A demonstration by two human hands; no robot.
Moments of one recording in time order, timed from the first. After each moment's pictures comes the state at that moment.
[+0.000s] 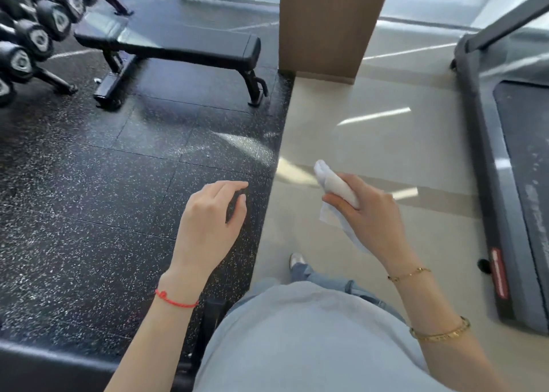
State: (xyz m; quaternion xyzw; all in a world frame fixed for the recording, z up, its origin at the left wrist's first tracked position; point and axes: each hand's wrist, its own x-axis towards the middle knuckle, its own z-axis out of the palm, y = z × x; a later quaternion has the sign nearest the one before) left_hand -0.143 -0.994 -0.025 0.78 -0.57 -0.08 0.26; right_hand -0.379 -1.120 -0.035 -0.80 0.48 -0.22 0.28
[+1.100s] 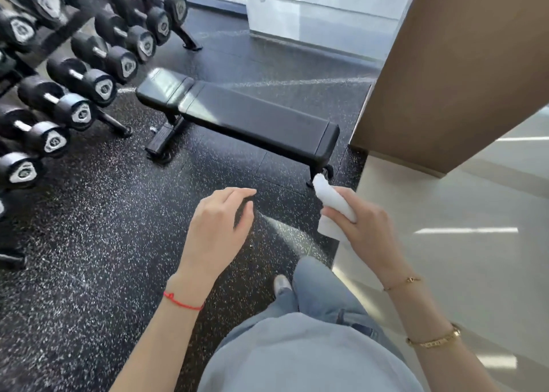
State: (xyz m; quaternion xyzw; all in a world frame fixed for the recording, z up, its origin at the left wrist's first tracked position) left_hand 0.299 -1.463 -0.003 0.84 -0.49 -0.06 0.24; right_hand 0.097 -1.624 -0.035 -0.85 0.37 -0.19 0.33
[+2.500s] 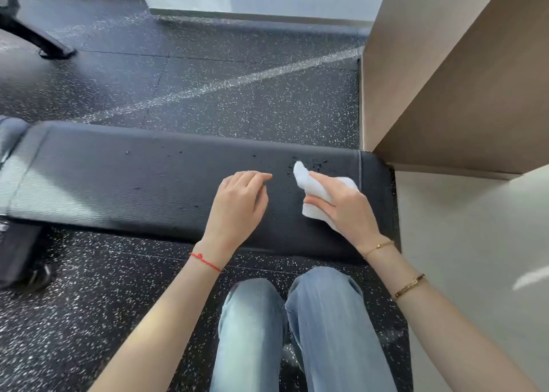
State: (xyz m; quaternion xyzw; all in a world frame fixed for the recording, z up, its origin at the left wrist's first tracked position) left_hand 0.647 -1.959 -0.518 0.72 -0.66 -0.09 0.20; right_hand 0.436 -2.039 -0.545 -0.84 0.45 -0.20 0.23
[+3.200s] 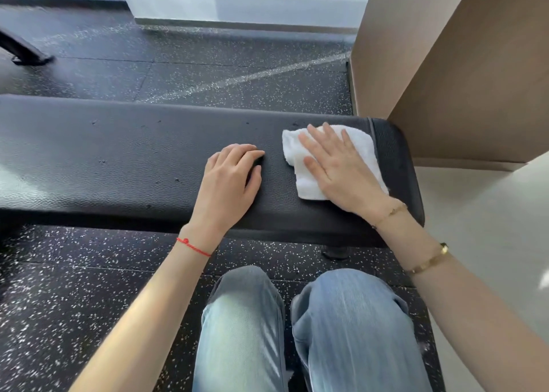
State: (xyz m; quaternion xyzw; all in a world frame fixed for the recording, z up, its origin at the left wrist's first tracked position) left_hand 0.666 -1.951 -0.608 0.70 -0.68 -0.01 0.23; right_hand 0.459 -2.048 -0.597 -0.90 0.42 -0.07 0.12
